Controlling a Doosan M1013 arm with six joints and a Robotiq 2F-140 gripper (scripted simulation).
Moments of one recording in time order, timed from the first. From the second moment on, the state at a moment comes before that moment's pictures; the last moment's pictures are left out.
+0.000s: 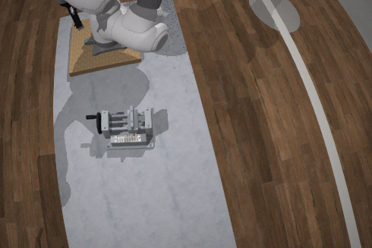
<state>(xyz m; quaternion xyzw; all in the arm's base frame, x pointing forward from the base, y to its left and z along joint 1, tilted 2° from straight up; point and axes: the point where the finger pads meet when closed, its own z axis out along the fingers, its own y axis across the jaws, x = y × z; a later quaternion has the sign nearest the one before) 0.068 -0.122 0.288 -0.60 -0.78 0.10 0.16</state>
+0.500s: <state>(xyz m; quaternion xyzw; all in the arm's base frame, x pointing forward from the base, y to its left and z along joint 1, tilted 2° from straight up) 0.155 -0.149 0.270 -0.34 -0.93 0.05 0.14</state>
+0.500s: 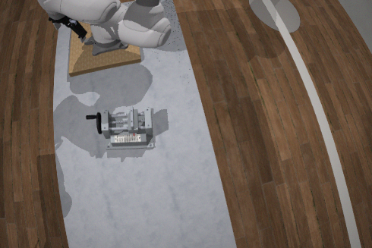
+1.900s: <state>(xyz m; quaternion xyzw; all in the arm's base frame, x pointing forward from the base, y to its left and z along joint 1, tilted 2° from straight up) 0.447 -0.115 0.181 0.61 -0.79 -0.01 0.01</state>
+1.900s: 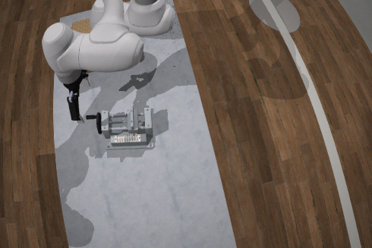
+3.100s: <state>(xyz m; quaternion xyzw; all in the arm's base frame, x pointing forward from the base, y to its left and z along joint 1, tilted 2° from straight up) 0.539 -0.041 0.176 0.65 -0.76 -0.01 0.00</state>
